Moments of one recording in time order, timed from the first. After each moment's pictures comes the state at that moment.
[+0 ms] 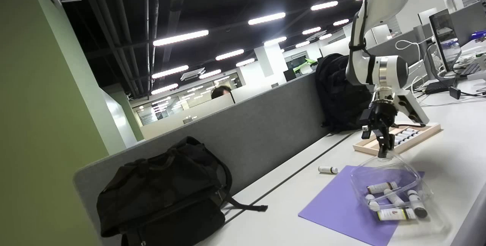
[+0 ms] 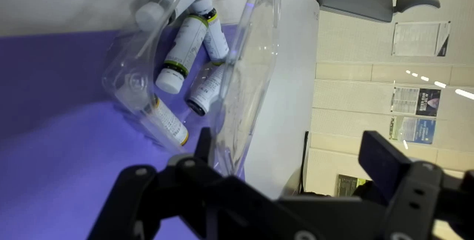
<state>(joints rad) -0.26 0.55 -0.09 -2.18 1.00 1.77 -1.17</state>
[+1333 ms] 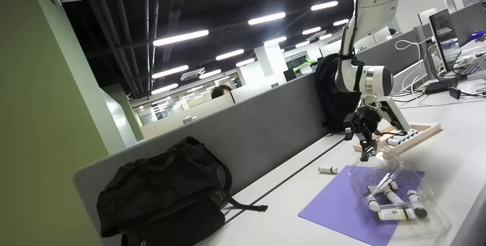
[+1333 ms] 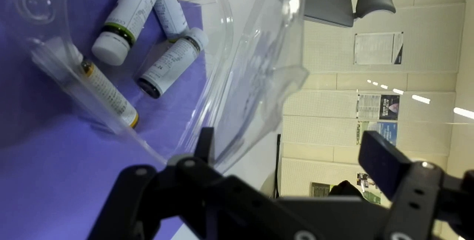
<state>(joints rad) -0.22 0.66 -0.07 -2.03 1.04 1.65 -1.11</state>
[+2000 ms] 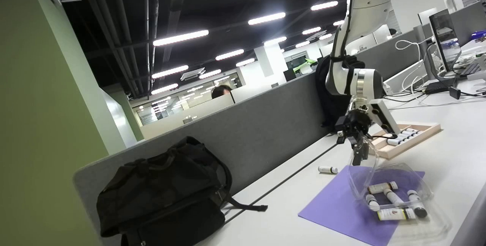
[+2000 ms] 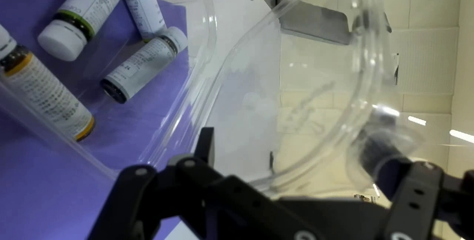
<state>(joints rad) -0.17 0.66 -0.05 -2.01 1.04 1.65 -1.10</state>
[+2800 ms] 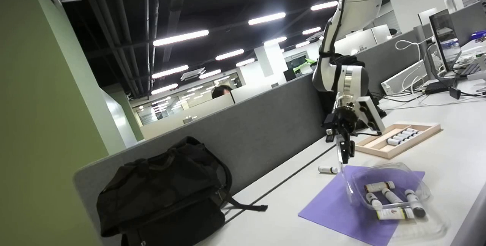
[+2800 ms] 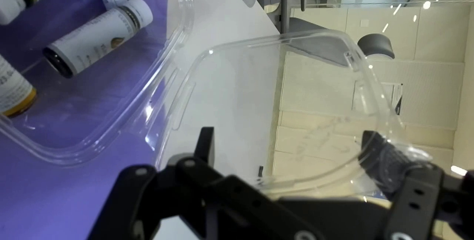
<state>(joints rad) -0.09 0.61 -0.04 -2.00 1.03 1.66 -1.10</state>
